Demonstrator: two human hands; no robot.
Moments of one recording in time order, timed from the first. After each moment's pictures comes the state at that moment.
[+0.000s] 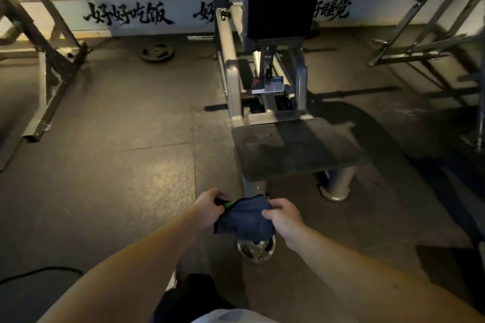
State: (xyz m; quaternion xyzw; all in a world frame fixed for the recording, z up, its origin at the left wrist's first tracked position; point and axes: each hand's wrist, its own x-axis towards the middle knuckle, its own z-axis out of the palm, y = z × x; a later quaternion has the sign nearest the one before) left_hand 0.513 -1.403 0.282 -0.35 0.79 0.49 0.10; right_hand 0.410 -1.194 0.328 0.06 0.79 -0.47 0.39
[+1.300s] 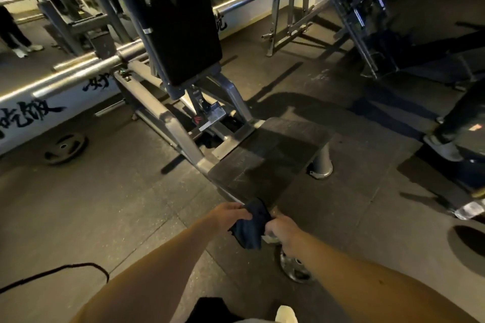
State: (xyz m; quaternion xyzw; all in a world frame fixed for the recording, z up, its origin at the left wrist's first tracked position) left_hand 0.356 -1.609 0.362 -0.14 0.78 0.49 0.36; right_hand 0.387 -1.422 0.315 0.28 0.69 -0.57 0.35
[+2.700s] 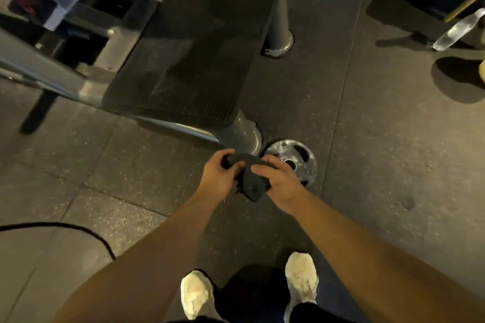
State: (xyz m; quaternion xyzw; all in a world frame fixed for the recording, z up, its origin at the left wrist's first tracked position) left_hand 0.279 -1.575 -0.142 -0.05 0.79 0.52 0.31; right_hand 0.361 -1.435 -0.121 0.40 0.50 -0.76 0.11
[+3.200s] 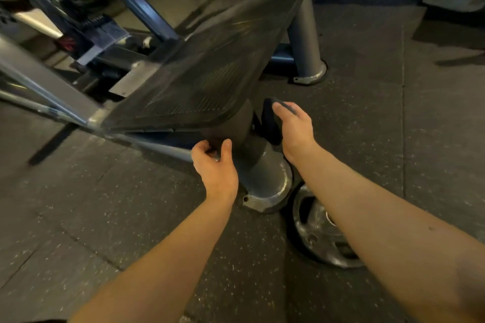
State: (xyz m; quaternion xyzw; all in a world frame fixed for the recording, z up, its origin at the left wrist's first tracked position) left_hand 0.201 -1.528 -0.346 -0.08 0.77 0.63 -0.04; right_hand 0.214 -1.366 -0.296 0.26 0.55 -0.79 -0.13
